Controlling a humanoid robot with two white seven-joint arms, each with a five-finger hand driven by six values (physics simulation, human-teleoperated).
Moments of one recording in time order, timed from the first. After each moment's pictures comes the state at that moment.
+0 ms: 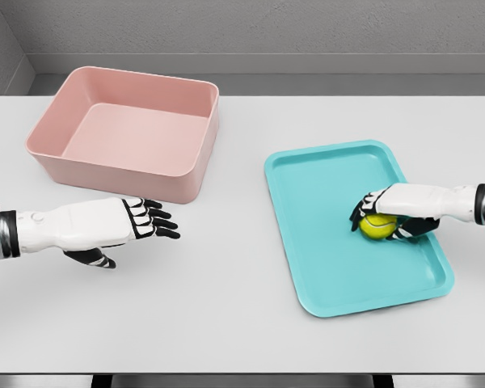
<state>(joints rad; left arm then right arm) -0.50 1.08 -0.82 -1.76 -0.32 -0.61 -0.26 -0.69 -0.98 0.97 -1.38 0.10 -0.61 0.50</state>
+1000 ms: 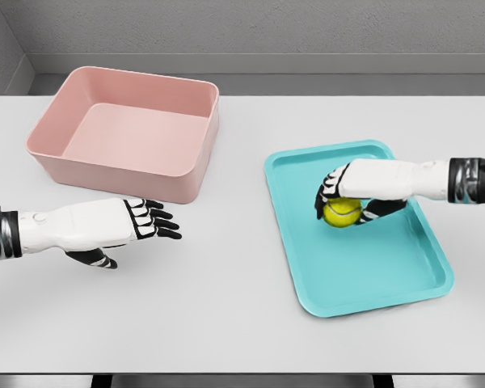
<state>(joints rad) -0.50 1.07 -0.82 -1.76 -0.32 -0.61 -0.26 -0.79 -0.93 0.96 -1.55 0.09 -0.61 0.50</state>
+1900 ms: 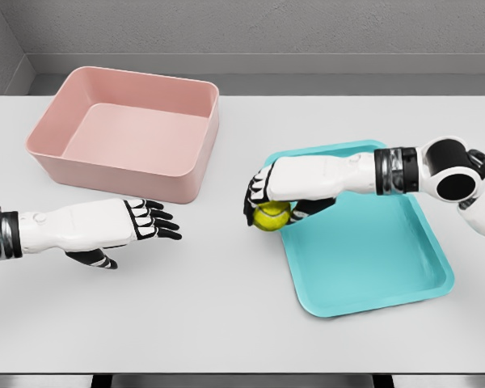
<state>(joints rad) -0.50 1.07 -0.82 -1.76 -0.32 -0.61 -0.26 -0.88 -0.71 1.00 -1.57 0.09 -0.61 0.54</state>
